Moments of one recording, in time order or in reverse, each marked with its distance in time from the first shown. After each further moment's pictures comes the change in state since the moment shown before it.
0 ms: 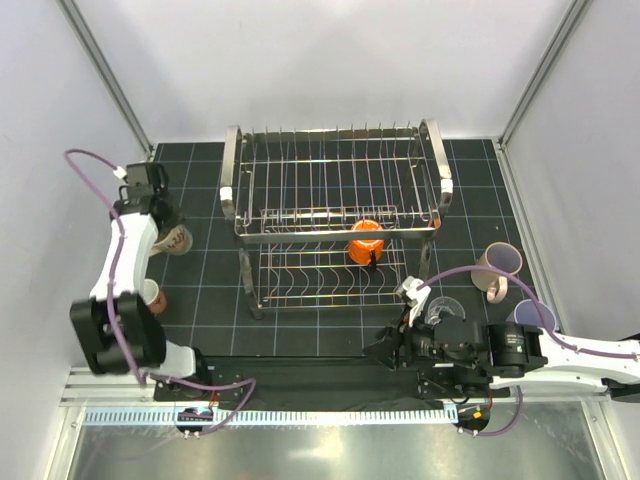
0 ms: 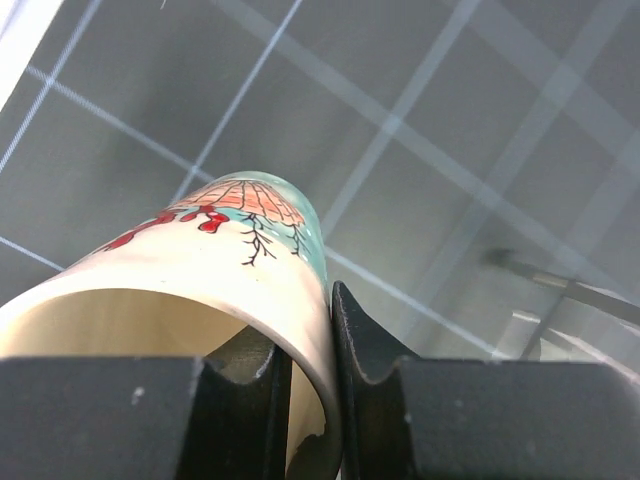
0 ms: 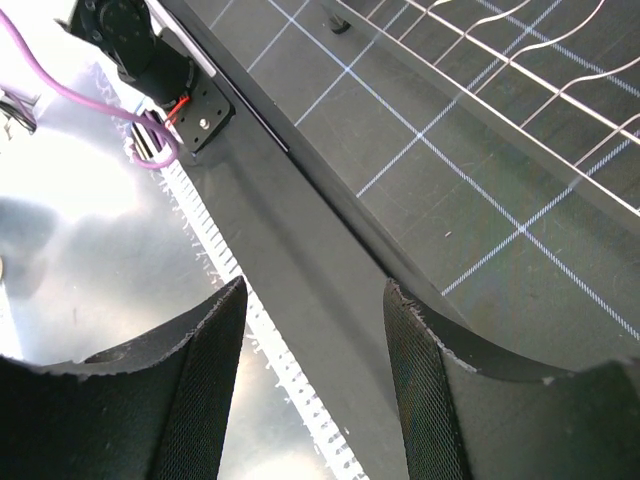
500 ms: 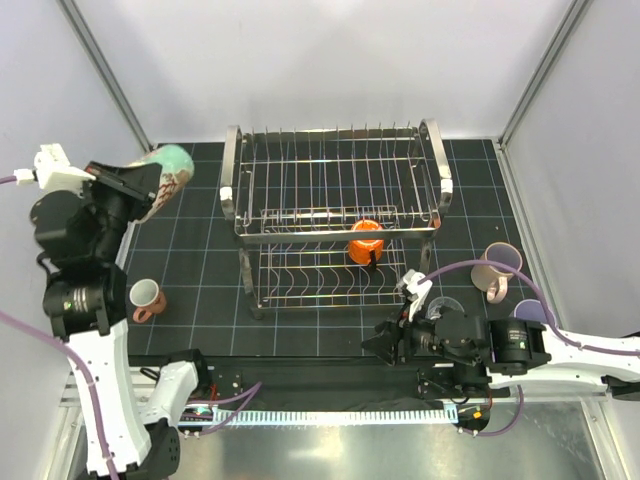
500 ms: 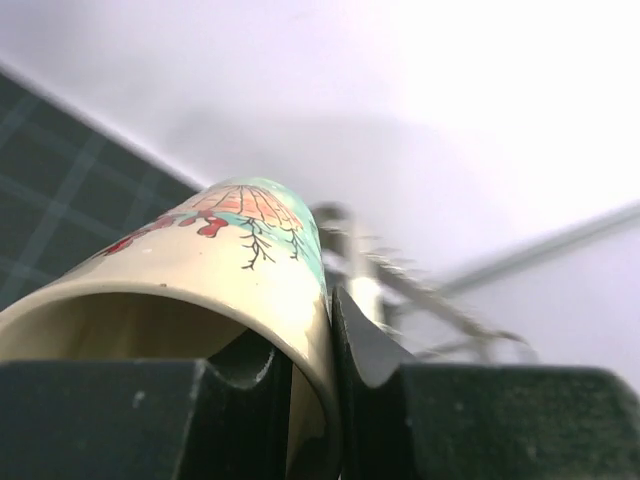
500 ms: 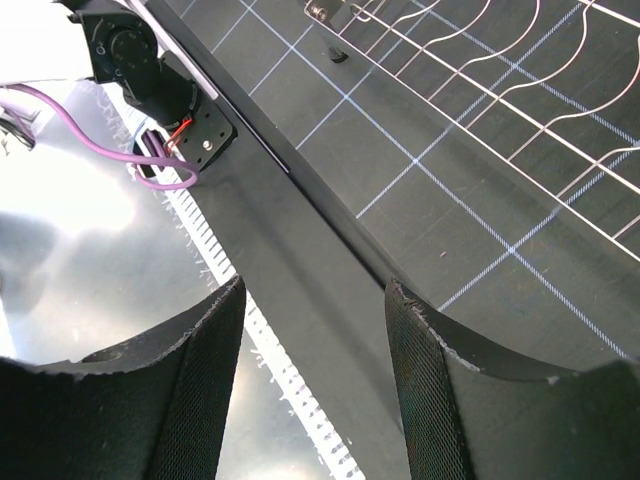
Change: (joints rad) left arm 0.000 -0.610 0.244 -0.003 0.286 -0.368; right arm 0.000 0.058 0.089 -0.020 0.035 -0.023
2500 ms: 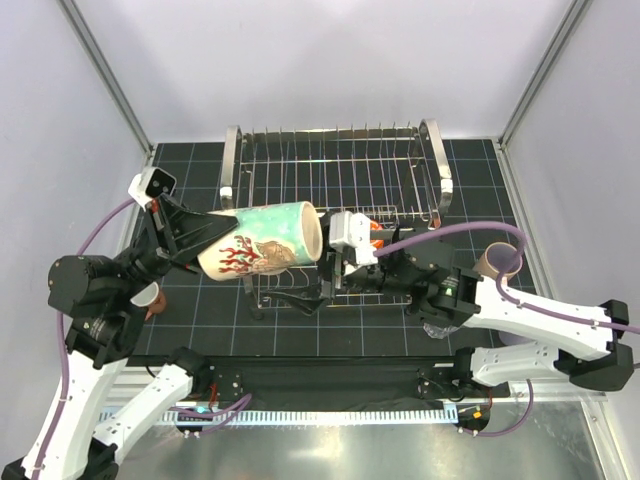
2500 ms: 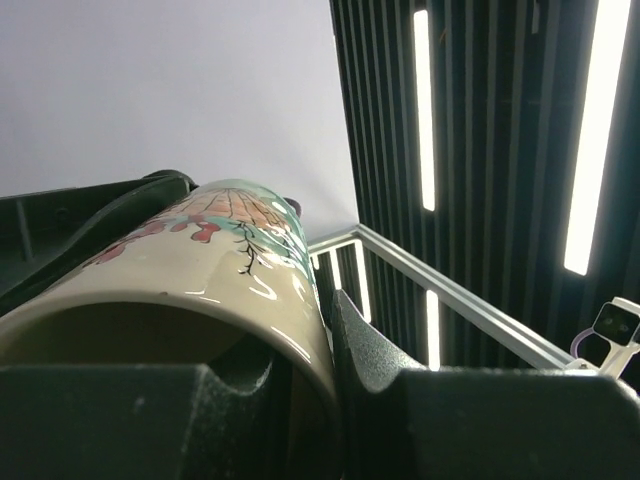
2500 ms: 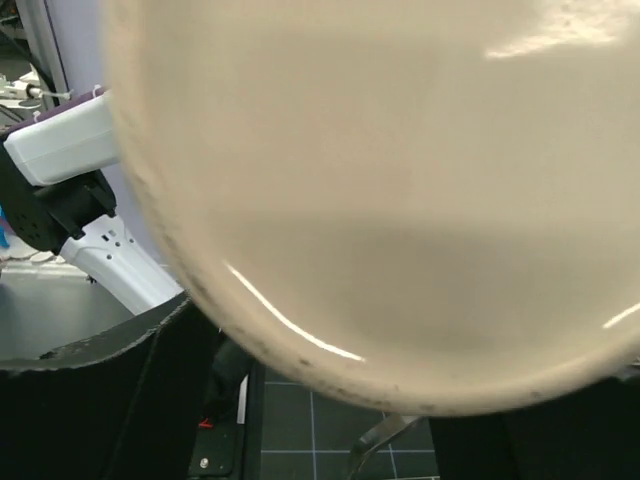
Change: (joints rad) left arm -0.623 -0.190 -0.285 0.687 0.428 -1.150; right arm -0.188 0.673 0.621 0.749 -0.560 -0.753
